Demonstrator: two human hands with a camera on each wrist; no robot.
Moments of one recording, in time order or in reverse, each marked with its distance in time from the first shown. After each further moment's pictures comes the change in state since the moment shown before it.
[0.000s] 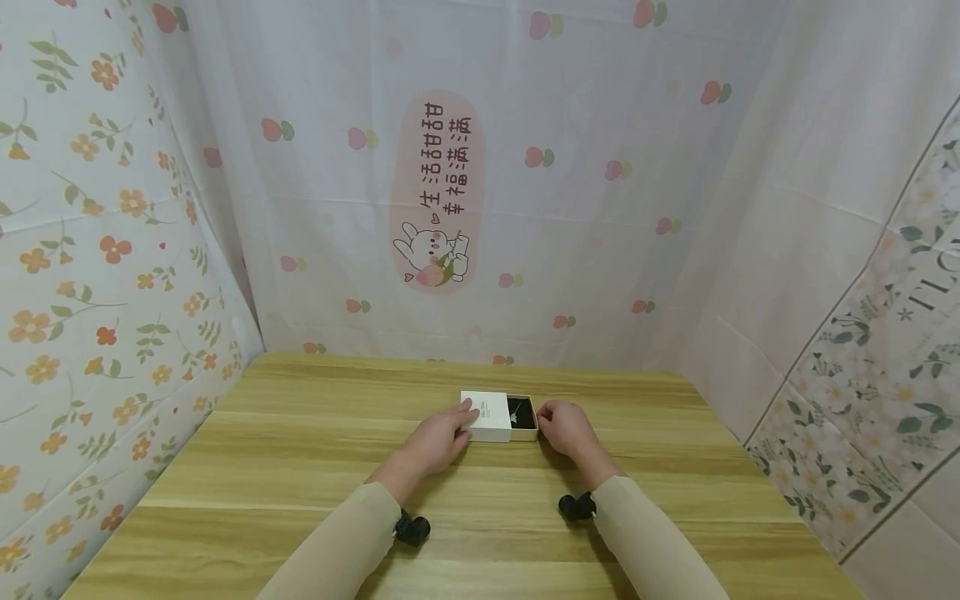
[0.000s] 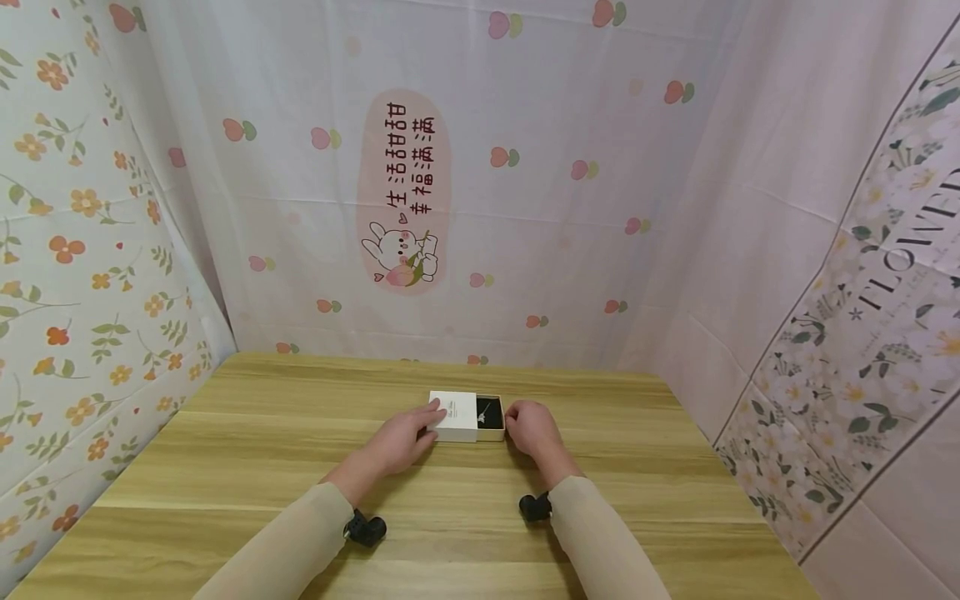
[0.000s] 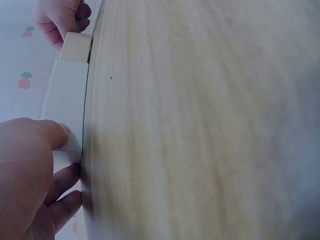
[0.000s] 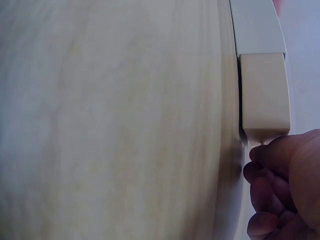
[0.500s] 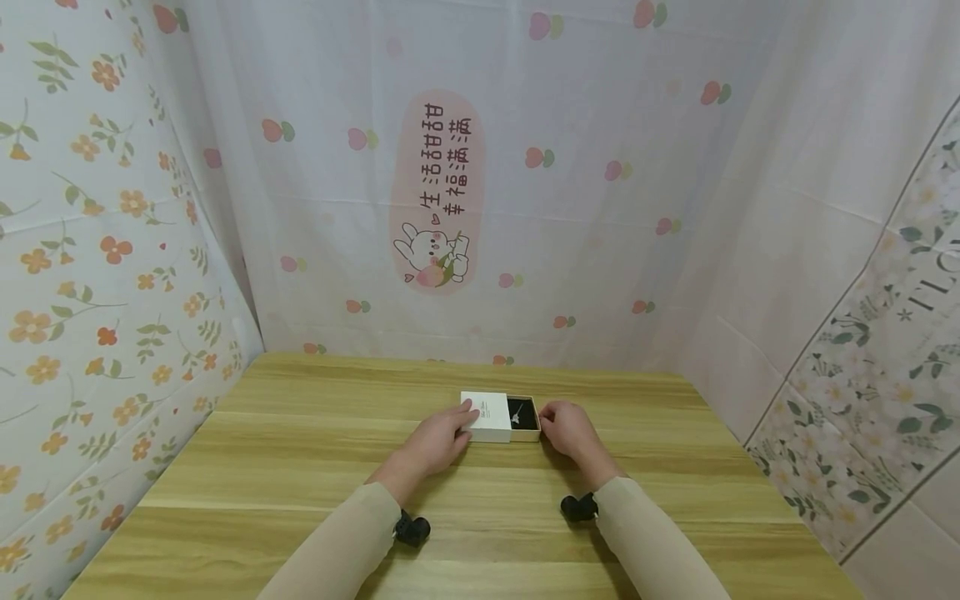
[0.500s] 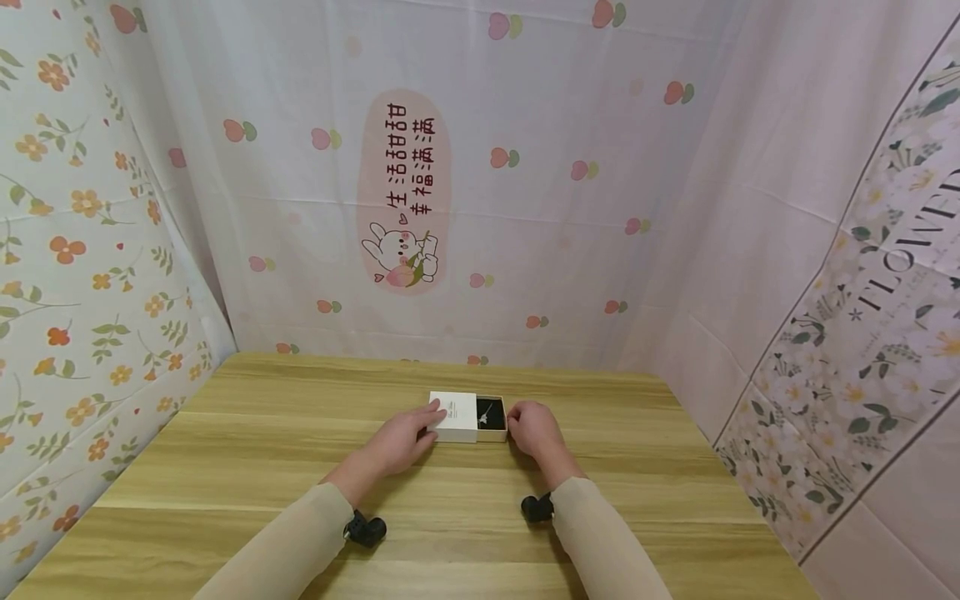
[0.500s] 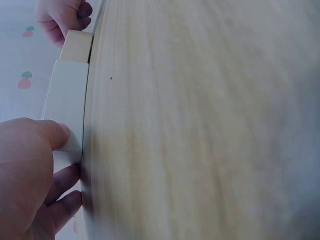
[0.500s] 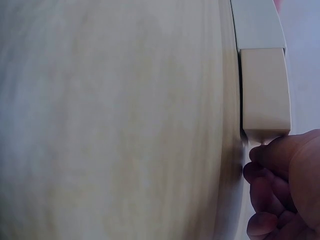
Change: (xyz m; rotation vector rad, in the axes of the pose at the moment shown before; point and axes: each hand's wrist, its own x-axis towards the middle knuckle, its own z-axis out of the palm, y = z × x) left_hand 0.000 0.001 -0.002 -0.008 -0.015 -0.004; right_hand -0.001 0.002 -0.001 -0.019 0.016 -0.003
